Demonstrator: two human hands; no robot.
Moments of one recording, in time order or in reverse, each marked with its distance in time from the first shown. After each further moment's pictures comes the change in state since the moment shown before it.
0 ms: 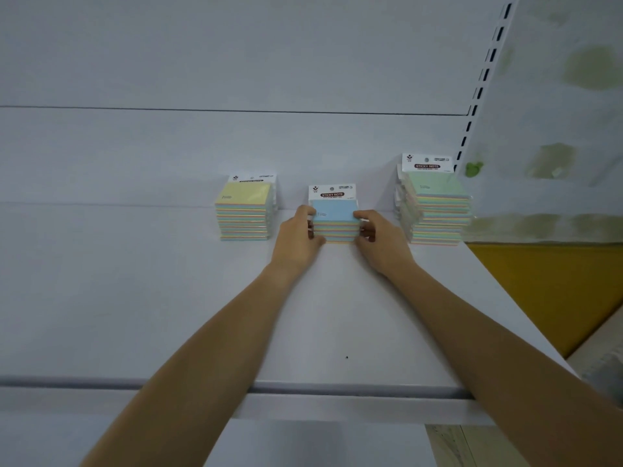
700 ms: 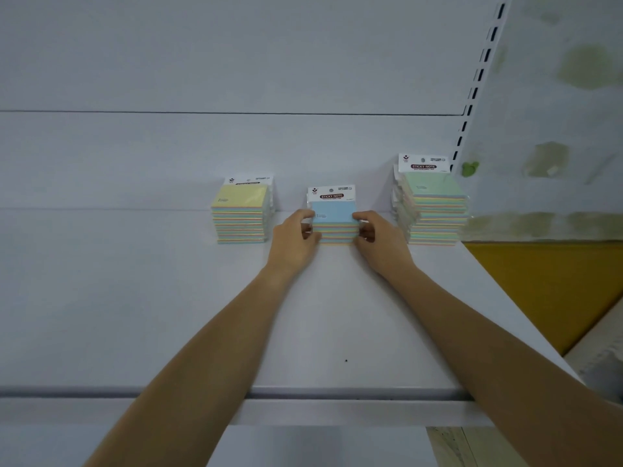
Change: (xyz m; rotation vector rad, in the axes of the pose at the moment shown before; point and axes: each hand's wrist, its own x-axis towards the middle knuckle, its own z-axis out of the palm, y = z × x) left_hand 0.000 0.001 0.000 -0.047 0.025 -0.044; right_hand -0.001 0.000 0.000 -0.003 0.022 0.019
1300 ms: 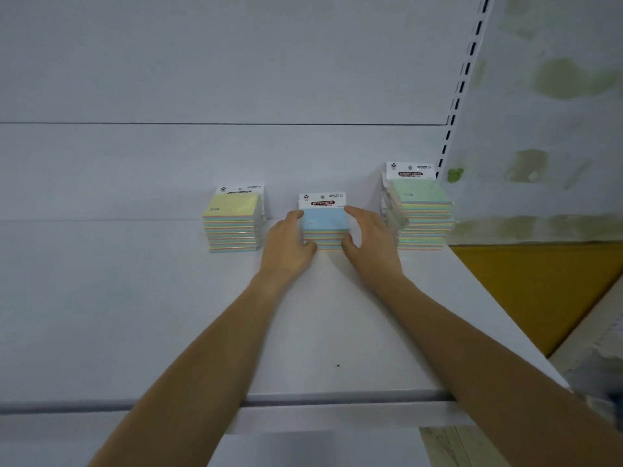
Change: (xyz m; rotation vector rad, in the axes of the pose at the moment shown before) left_hand -0.003 0.006 -0.005 0.107 0.001 0.074; right_hand -0.009 -0.013 0.000 -0.175 0.159 -0.213
